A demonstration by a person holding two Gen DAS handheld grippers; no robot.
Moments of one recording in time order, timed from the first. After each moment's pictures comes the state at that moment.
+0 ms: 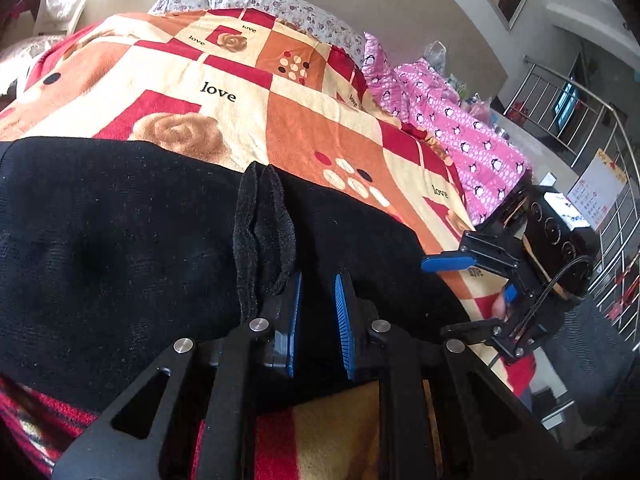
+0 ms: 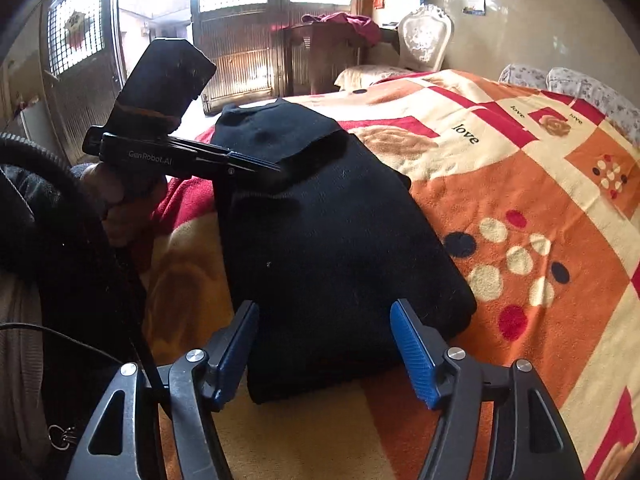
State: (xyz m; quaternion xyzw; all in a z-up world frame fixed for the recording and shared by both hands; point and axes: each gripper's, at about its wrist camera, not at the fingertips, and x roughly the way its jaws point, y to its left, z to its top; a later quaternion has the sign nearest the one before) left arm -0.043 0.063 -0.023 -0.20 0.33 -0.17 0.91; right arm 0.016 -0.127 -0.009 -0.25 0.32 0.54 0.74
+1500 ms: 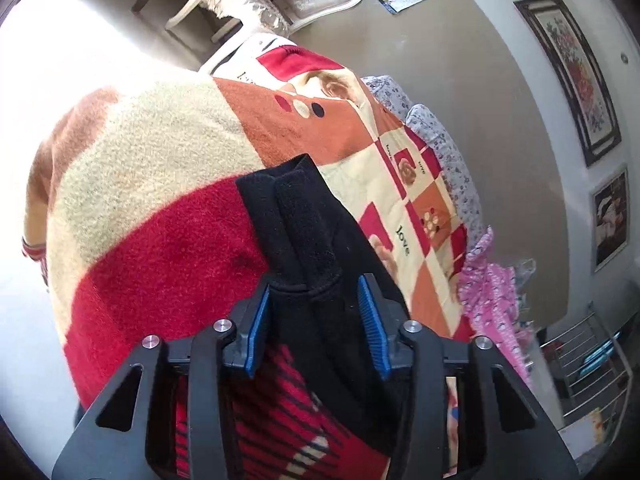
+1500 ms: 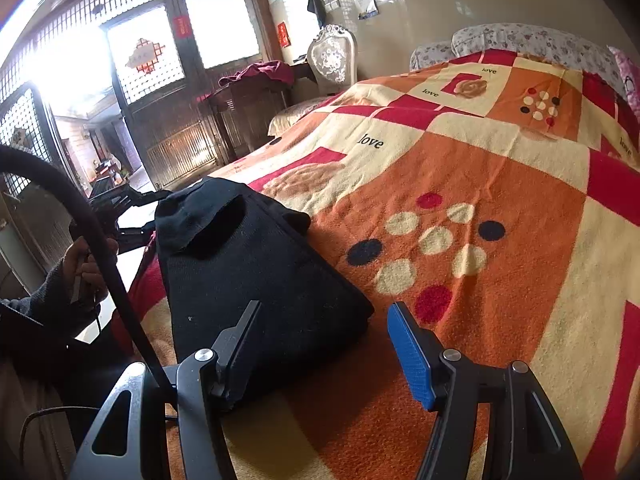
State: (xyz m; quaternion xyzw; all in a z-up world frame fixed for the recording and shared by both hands) left arm -0.130 0.228 -0.047 -0.49 0.21 0.09 0.84; right arm 0.066 -0.177 0.006 -0.07 0.34 0.47 0.81
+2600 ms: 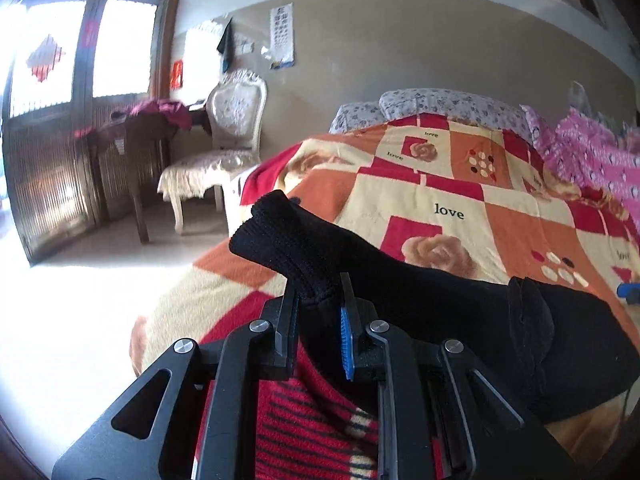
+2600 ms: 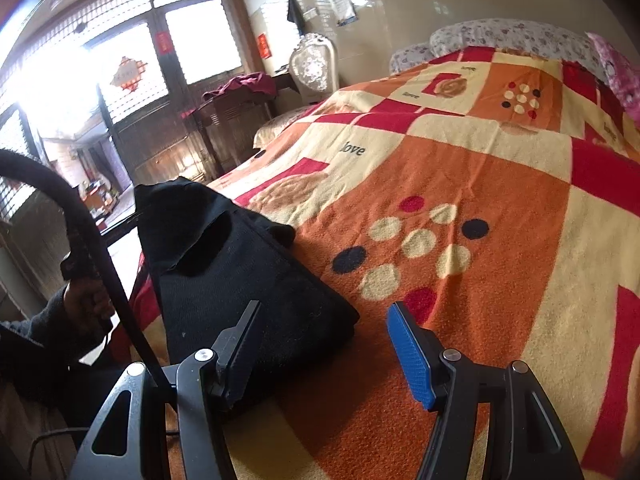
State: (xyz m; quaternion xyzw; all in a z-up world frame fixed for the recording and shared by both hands) left arm -0.101 0.130 -0.005 -0.03 0.18 0.22 0.96; right arm 0.074 -0.185 0.009 -0.03 0.35 0.44 0.82
